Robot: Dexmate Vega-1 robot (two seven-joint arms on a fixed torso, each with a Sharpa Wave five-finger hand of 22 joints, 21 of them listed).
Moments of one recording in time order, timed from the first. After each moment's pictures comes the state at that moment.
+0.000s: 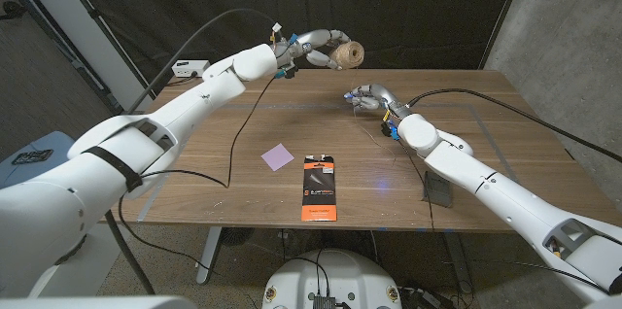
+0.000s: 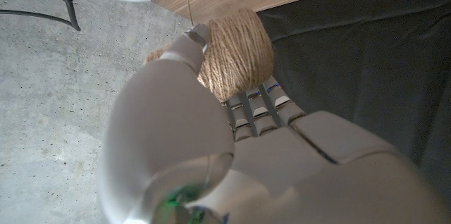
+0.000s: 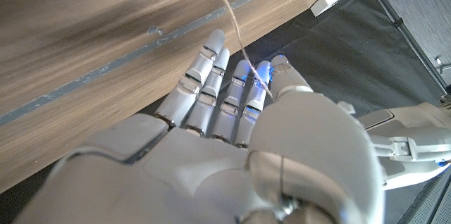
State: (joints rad) left arm 0.15 0.43 0.79 -0.99 0.14 -0.53 -0.22; left_hand 1.37 0.10 0.35 -0.18 0.38 0.24 0.06 0.63 0.47 0.07 0.00 0.77 0.80 0.18 0.02 0.60 0.59 0.17 0.07 0.38 0.26; right arm -0.70 -0.59 -0.64 -1.58 0.06 -0.10 -0.15; right_hand 0.96 0.10 0.31 -0.15 0.18 0.74 -0.12 0.34 0.21 0.63 -0.11 0.38 0.25 0.61 -0.06 0.41 0.25 0.82 -0.09 0.30 0.18
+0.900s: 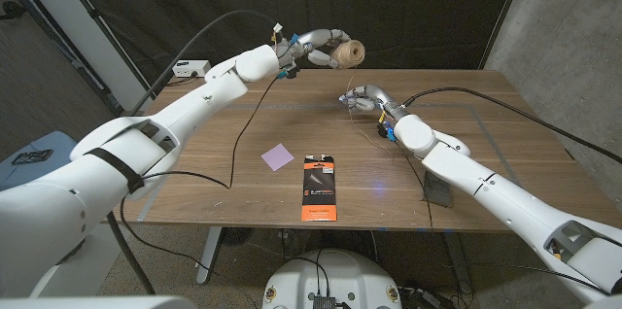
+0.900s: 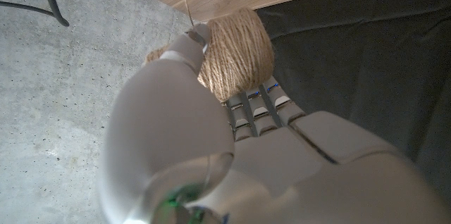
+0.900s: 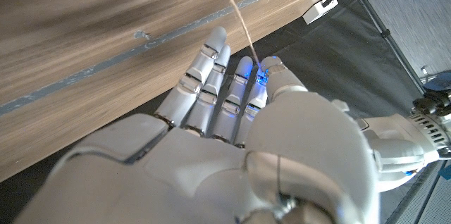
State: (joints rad) left arm 0.16 0.42 0.78 -1.01 0.13 -0.51 -0.20; left_hand 1.37 0.10 0.36 -0.18 0.39 0.24 0.06 0.63 0.46 0.07 0.01 0.77 0.80 0.18 0.02 0.60 0.59 0.17 0.07 0.38 0.26; right arm -0.71 -0.60 -0.66 -1.63 0.03 -0.12 -0.14; right_hand 0.99 0.12 0.33 -0.16 0.19 0.80 -0.12 0.35 0.21 0.68 -0.11 0.38 0.24 0.66 -0.06 0.40 0.24 0.84 -0.11 0.31 0.18
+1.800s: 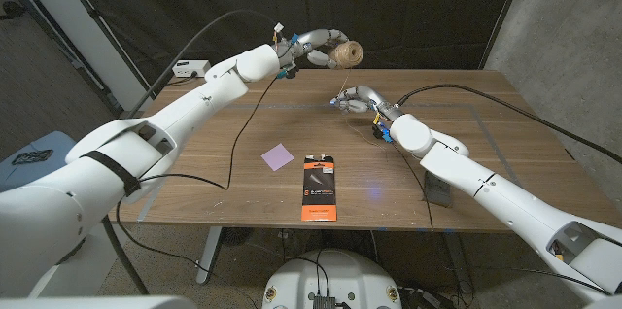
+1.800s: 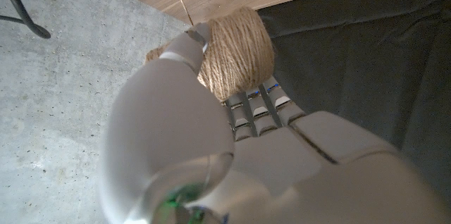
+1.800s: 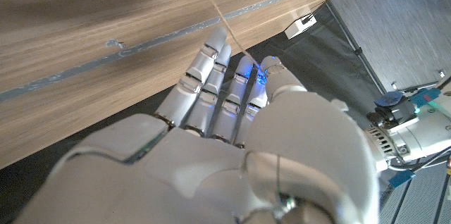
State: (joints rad) left arm 0.17 0.44 0.79 -1.07 0.17 -0.42 -0.19; left_hand 1.37 0.10 0.36 -0.19 0.40 0.25 0.05 0.63 0.46 0.09 0.00 0.77 0.80 0.19 0.02 0.60 0.59 0.16 0.08 0.39 0.26; right arm -0.71 -0.62 -0.67 -1.68 0.00 -0.11 -0.09; right_hand 0.99 0.13 0.33 -0.15 0.19 0.81 -0.11 0.35 0.21 0.69 -0.11 0.37 0.23 0.67 -0.06 0.39 0.24 0.85 -0.11 0.31 0.18
